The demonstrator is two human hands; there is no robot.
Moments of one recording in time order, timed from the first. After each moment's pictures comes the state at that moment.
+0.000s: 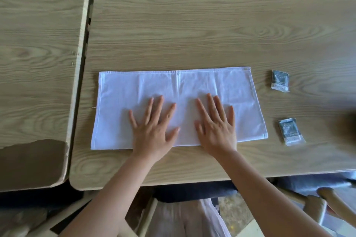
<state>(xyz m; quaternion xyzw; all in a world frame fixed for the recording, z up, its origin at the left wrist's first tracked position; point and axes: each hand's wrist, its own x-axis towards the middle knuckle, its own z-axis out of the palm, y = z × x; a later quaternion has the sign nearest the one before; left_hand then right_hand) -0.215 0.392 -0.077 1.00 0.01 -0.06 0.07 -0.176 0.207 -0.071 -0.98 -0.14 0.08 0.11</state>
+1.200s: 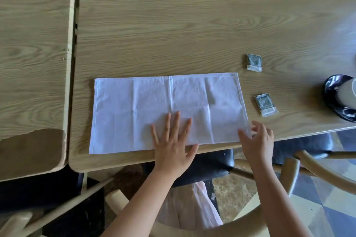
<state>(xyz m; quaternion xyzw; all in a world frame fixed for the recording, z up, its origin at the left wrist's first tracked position) -0.294 0.318 -0.070 0.99 -0.05 -0.09 0.10 -0.258 0.111 -0.032 -0.90 0.29 0.04 0.31</state>
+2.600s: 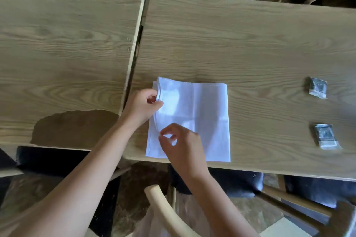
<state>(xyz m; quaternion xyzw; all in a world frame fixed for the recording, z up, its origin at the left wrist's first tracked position) -0.232 0.514 -0.009 0.88 0.20 -0.06 0.44 -0.280 0.363 0.020 -0.87 -0.09 0.21 0.43</state>
